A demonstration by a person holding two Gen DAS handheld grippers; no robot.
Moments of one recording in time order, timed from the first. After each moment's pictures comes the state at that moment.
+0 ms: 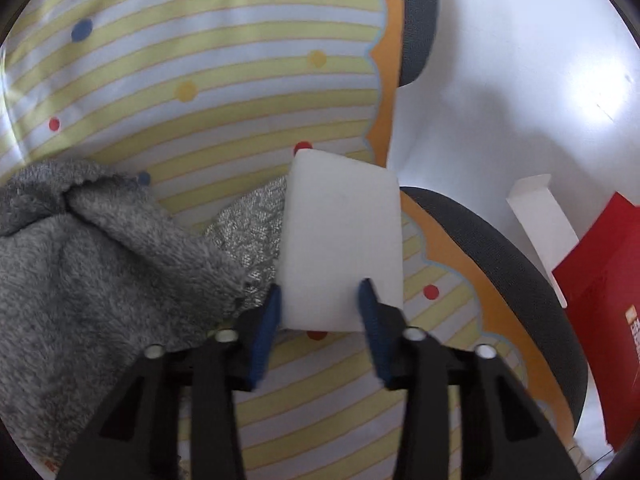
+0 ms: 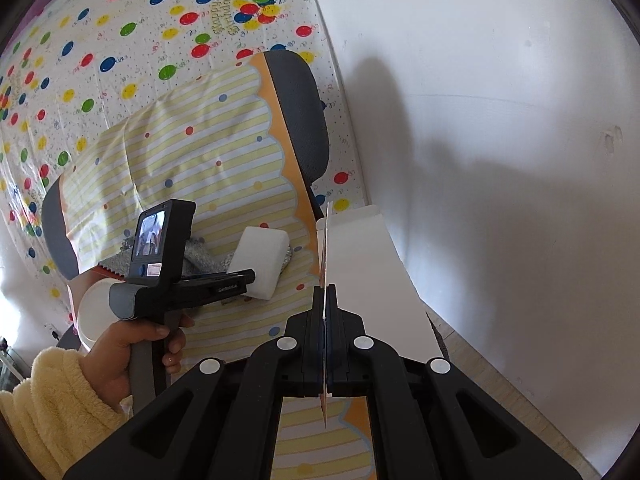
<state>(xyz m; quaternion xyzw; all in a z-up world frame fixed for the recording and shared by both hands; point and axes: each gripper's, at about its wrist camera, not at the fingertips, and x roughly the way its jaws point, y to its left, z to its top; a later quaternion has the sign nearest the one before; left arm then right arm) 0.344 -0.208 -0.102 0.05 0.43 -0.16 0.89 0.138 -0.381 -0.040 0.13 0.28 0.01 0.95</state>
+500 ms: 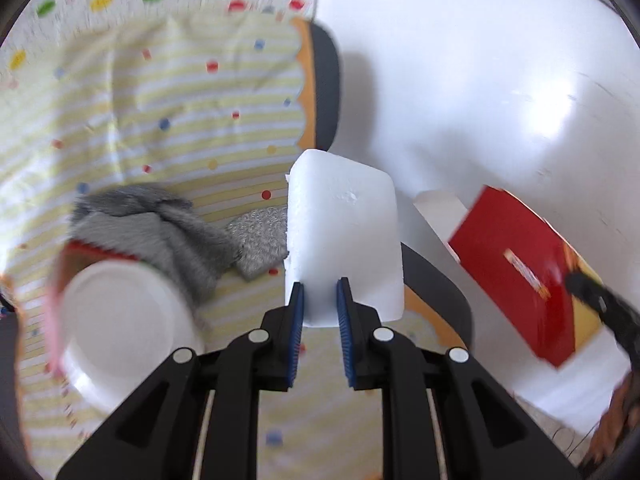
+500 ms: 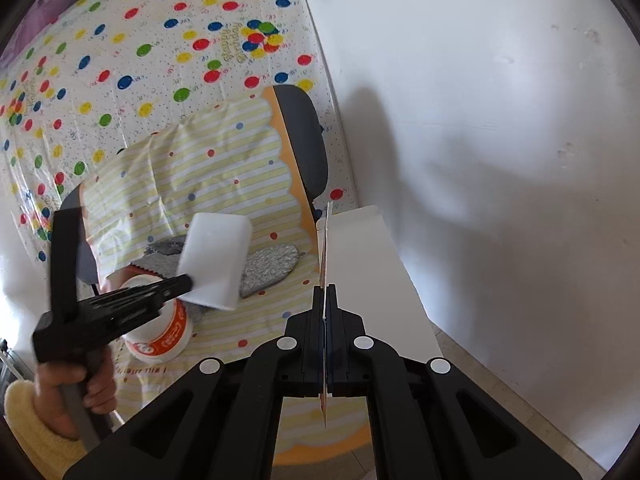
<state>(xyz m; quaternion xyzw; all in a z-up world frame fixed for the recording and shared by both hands) 0.147 -0.160 -0.005 0.03 0.33 -0.22 0.92 0.042 -0.371 0.005 0.12 0.25 -0.01 0.96</state>
